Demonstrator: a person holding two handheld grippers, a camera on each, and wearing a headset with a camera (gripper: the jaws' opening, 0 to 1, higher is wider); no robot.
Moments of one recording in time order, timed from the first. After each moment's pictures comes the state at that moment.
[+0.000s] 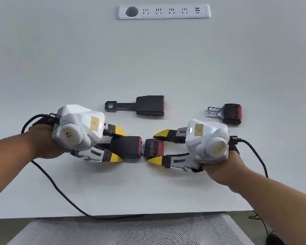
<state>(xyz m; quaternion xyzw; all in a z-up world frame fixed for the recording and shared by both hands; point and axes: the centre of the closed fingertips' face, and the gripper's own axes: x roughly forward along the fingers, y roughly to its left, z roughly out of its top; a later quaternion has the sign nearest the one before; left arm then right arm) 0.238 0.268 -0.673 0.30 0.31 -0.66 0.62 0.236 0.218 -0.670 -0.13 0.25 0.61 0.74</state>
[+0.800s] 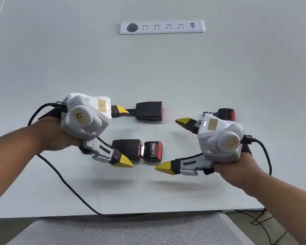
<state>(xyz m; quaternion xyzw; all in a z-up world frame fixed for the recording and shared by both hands) 0.259 0.241 -0.619 0.25 0.31 -0.61 0.69 0.249 0.167 -0.632 -0.11 0.26 0.53 0.80</state>
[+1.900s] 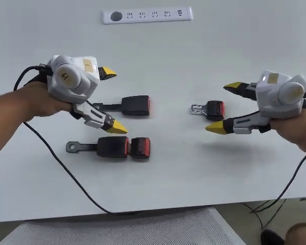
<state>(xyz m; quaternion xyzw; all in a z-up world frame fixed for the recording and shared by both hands) 0.332 0.223 -0.619 0.25 0.30 -0.59 0.70 0.315 0.019 -0.637 -0.16 0.32 0.48 0.80</state>
